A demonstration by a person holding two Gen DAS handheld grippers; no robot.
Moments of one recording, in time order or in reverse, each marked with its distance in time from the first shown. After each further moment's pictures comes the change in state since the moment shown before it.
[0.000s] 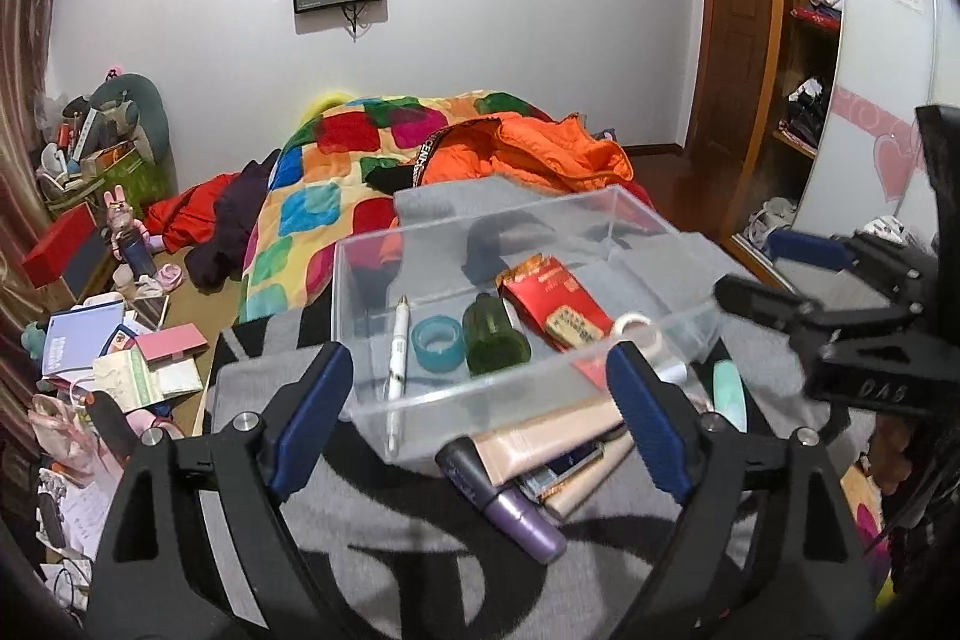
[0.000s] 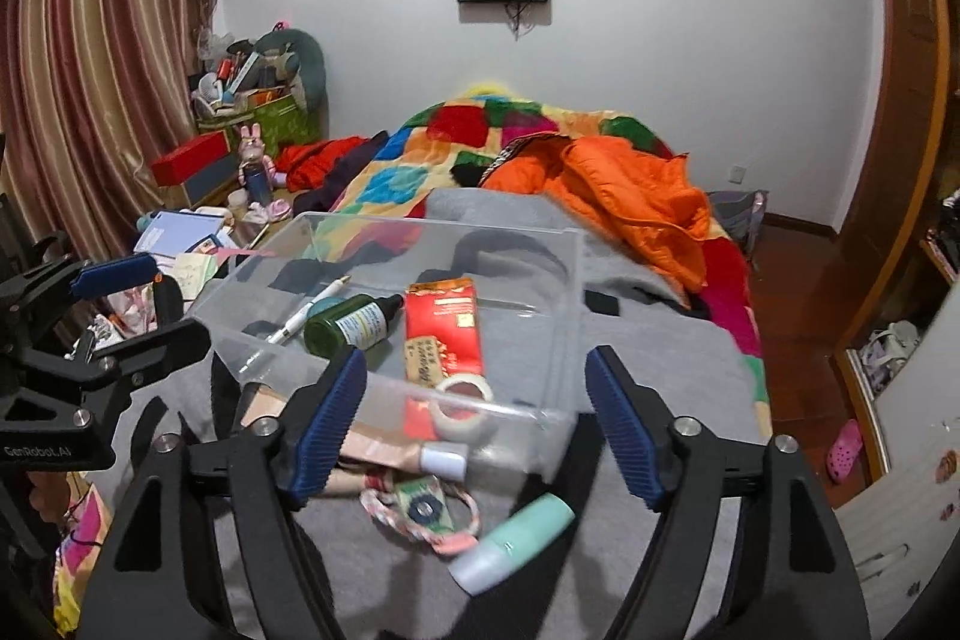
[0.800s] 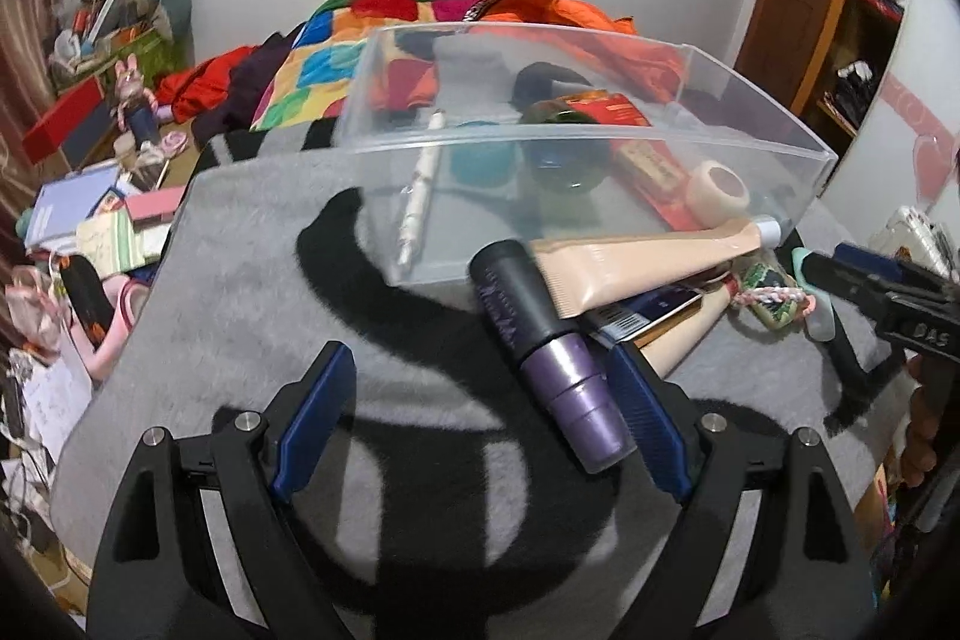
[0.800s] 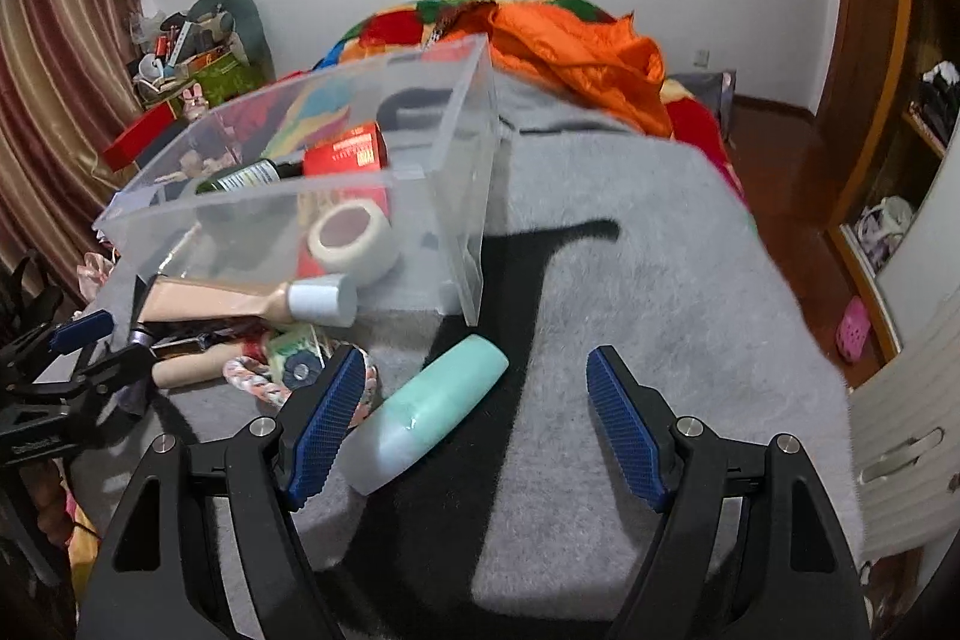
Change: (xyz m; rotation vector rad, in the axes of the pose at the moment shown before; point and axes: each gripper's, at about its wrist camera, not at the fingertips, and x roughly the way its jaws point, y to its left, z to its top) left arm 0.053 0.025 -0.084 -0.162 0.211 0.014; right arm 0.048 -0.045 -0.071 0.169 0.220 -0.026
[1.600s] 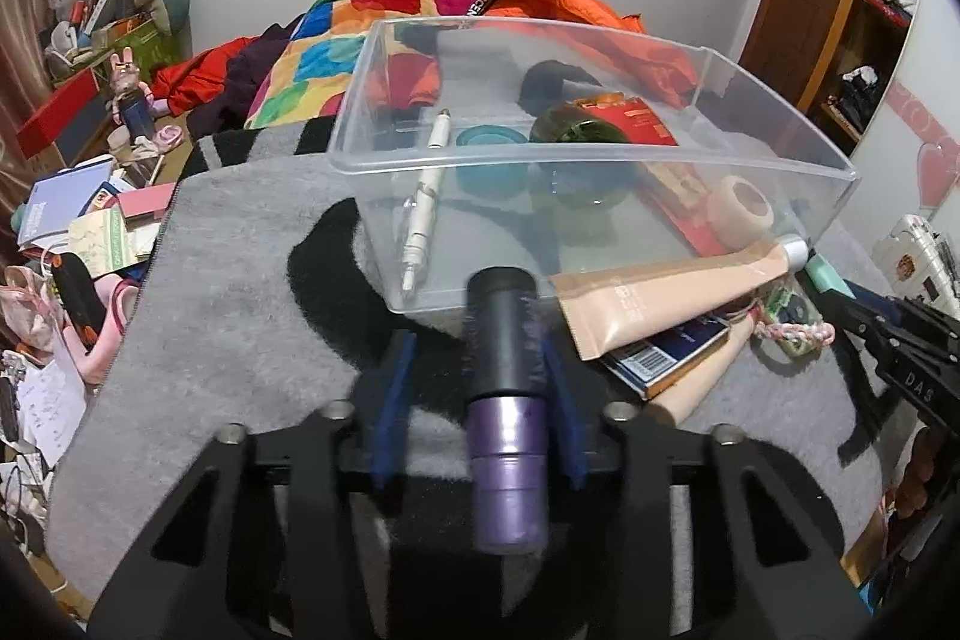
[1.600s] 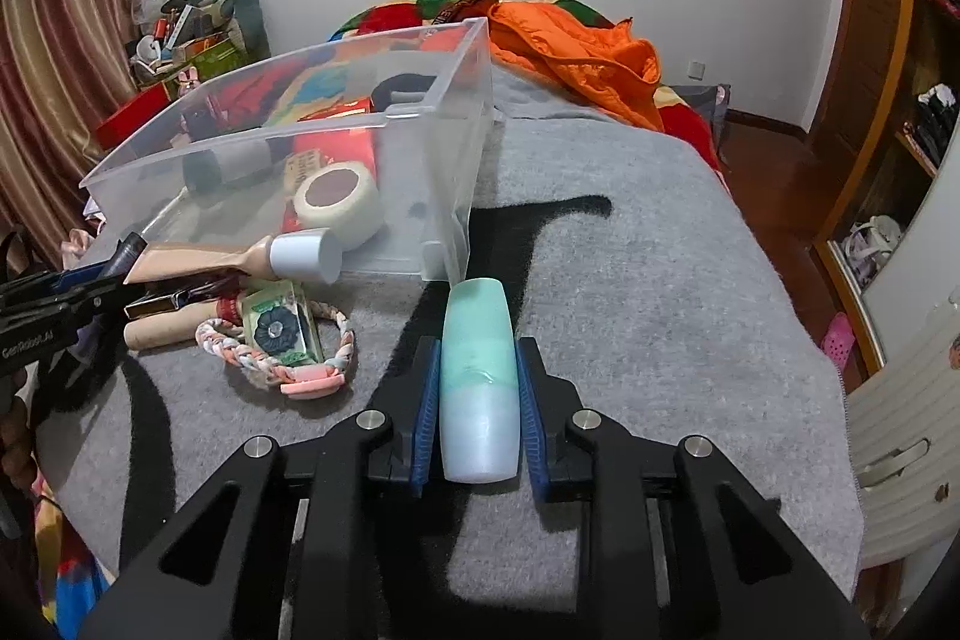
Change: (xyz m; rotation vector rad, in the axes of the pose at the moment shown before) left arm 0.016 0.004 0.016 -0.004 0.014 -0.017; right arm -0.001 0.005 -0.018 -0.057 -0.028 -0.047
